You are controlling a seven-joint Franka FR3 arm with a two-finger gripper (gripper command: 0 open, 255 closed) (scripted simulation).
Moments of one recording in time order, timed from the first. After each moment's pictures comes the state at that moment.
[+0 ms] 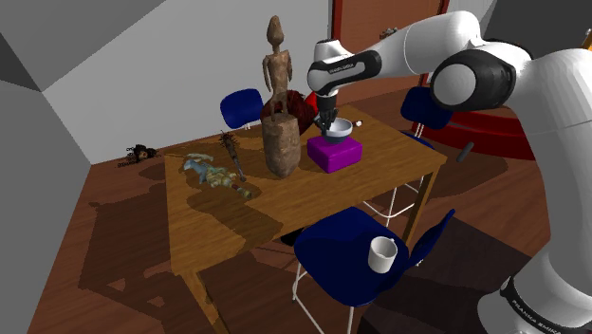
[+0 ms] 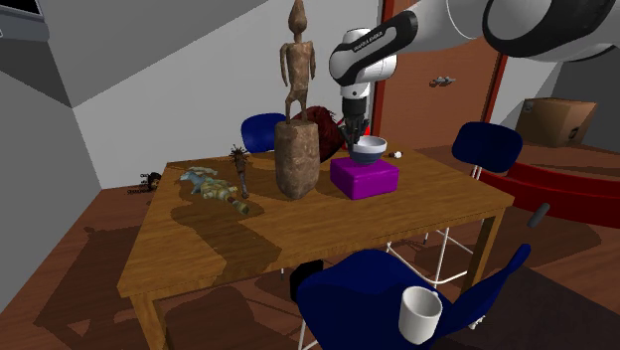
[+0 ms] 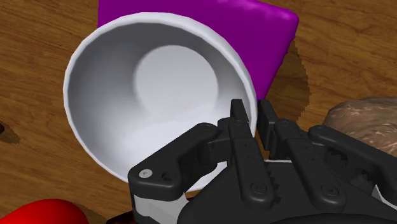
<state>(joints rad) -0.20 0.74 0.05 -1.20 -0.11 1.98 -0.16</state>
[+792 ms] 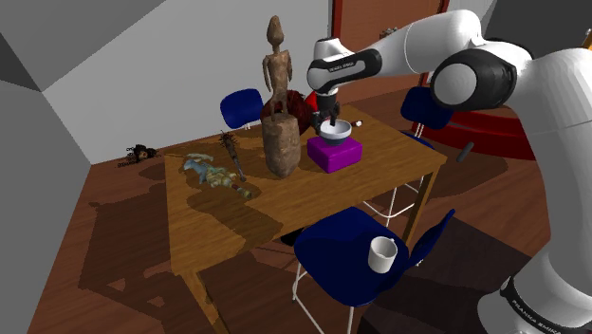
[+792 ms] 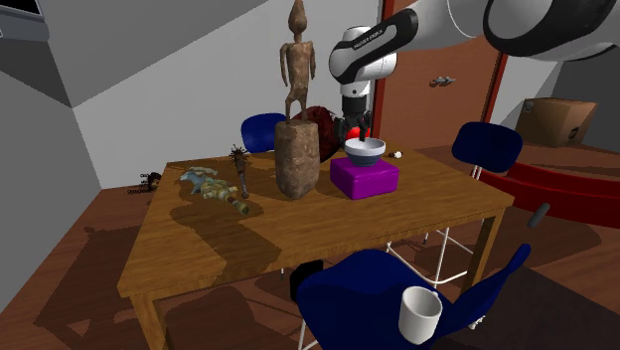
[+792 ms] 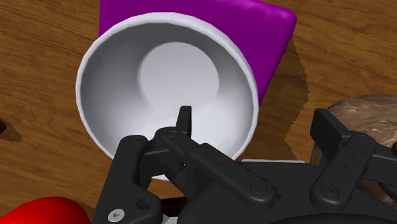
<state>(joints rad) -0.20 0.73 0.05 -1.20 -0.11 1.97 -0.16</state>
